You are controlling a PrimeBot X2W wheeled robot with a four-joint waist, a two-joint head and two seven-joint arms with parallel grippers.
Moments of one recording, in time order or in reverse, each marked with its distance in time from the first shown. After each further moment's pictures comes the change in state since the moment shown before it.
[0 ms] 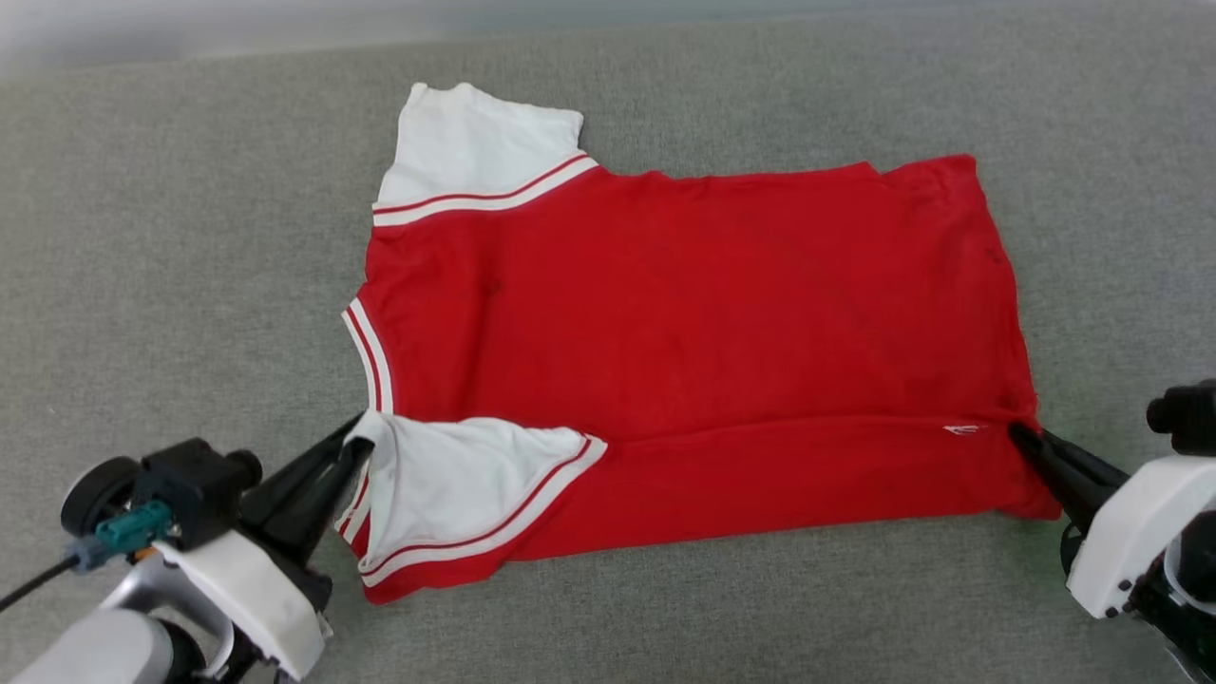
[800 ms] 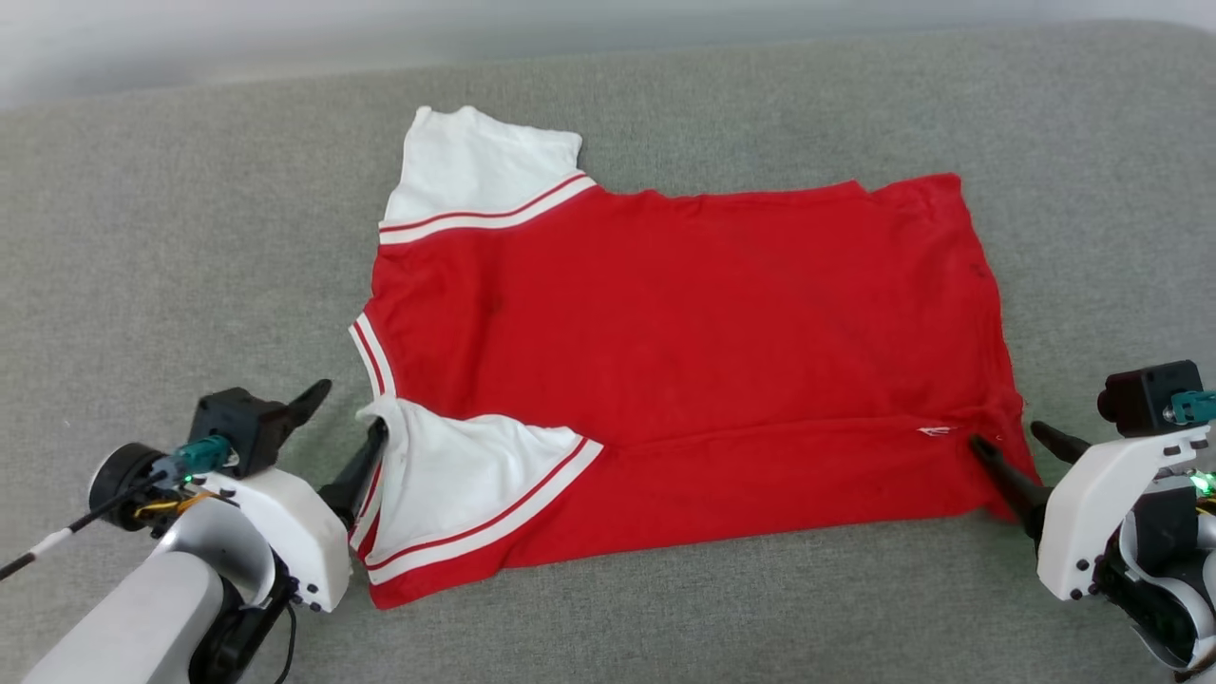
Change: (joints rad) left arm -0.175 -0.156 -0.073 0.355 0.053 0.039 0.051; right arm -0.083 0.090 -0.010 0.121 -0.164 0.000 0.104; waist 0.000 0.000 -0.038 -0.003
